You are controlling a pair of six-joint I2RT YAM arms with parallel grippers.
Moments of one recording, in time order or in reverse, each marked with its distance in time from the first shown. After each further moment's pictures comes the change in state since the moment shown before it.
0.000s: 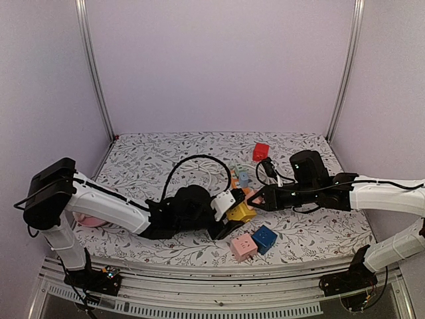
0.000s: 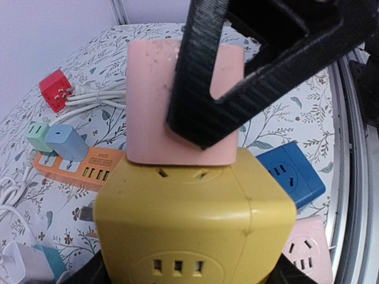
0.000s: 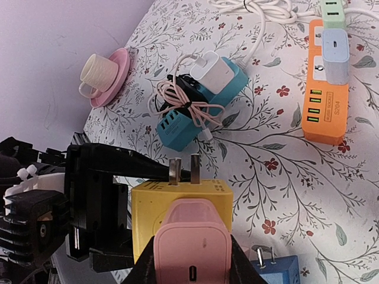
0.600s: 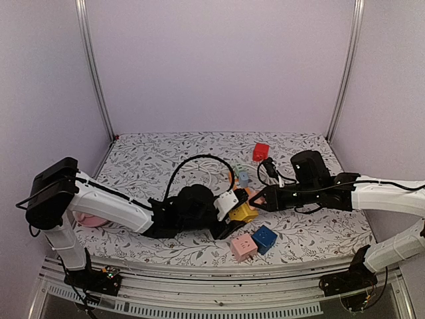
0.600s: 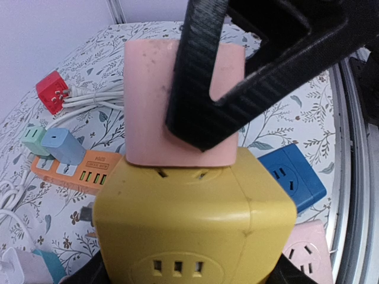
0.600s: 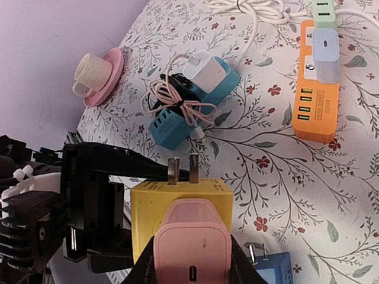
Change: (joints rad) left arm -0.003 0.021 0.034 -0.028 0.000 0.000; right arm 0.000 -0.016 0.000 -0.035 0.028 -0.021
